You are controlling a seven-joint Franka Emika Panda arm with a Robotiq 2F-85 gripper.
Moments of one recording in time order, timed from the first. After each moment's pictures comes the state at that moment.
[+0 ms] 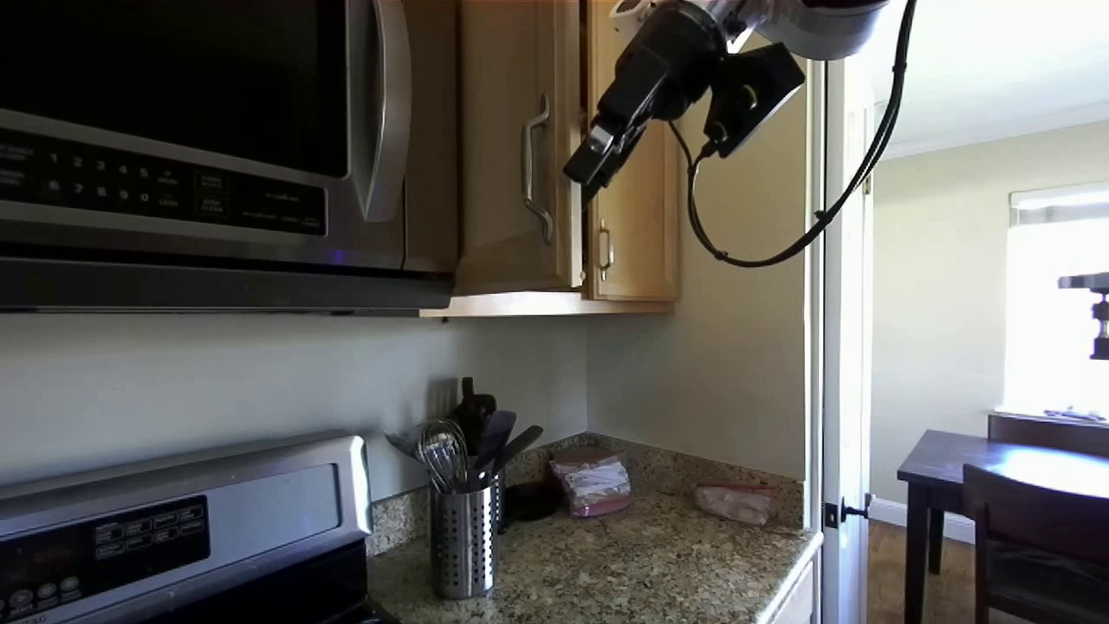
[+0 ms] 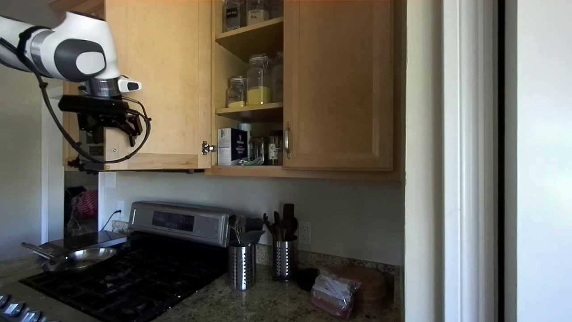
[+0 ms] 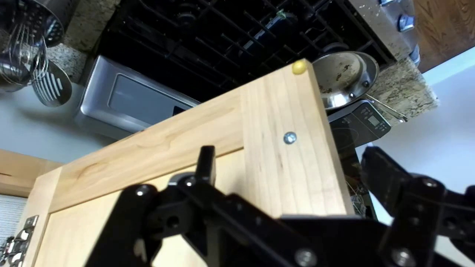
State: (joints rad) arm 0.38 -0.44 0.13 -2.07 0.31 2.25 -0.35
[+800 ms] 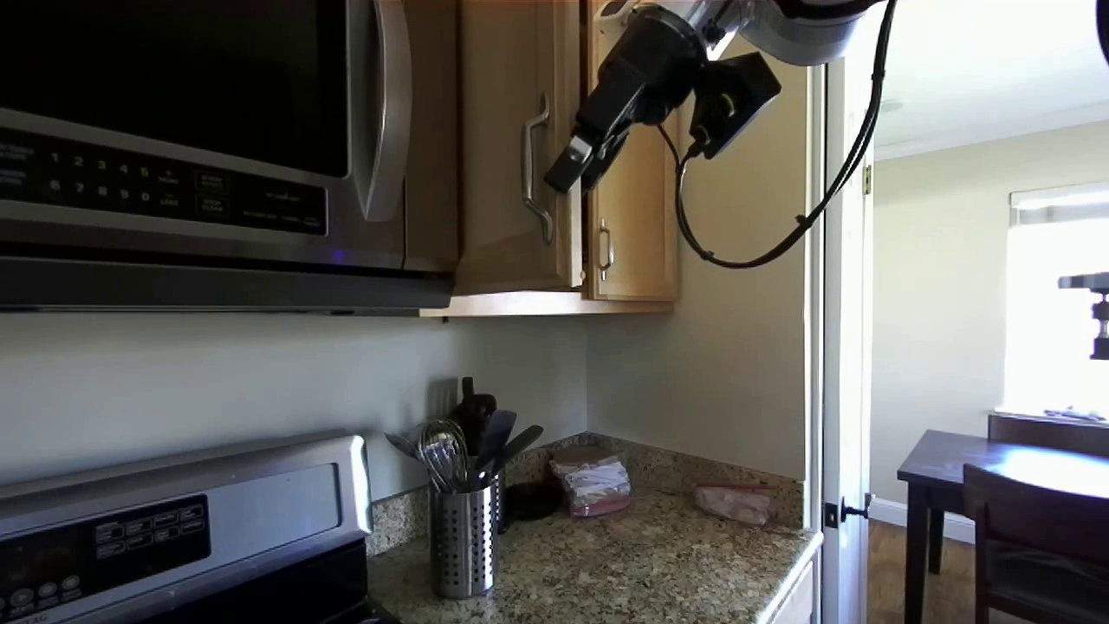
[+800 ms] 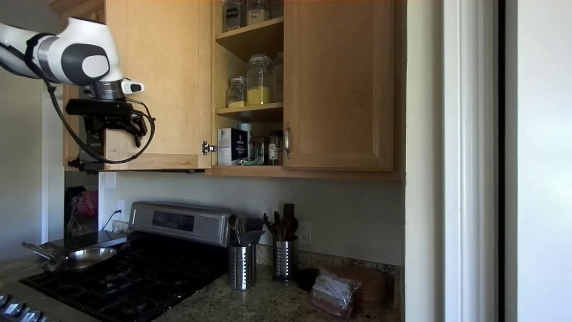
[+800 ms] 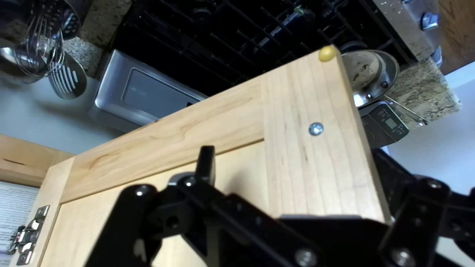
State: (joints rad) arm 0.36 -0.40 0.15 -2.04 0.26 2.27 -0.32
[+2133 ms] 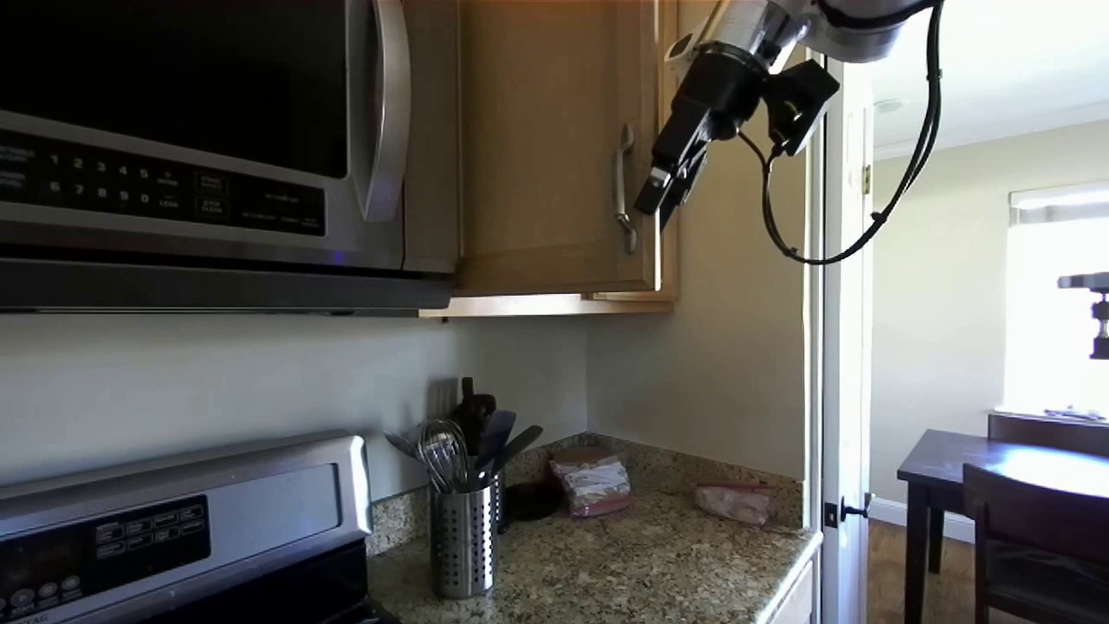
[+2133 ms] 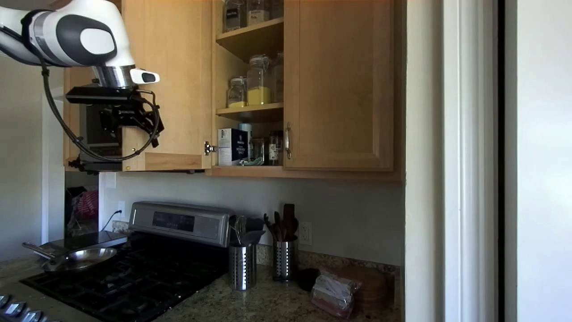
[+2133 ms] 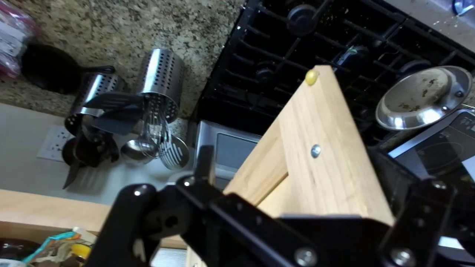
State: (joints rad) arm 0.22 -0.56 0.11 -2.12 0.17 2.08 -0.16
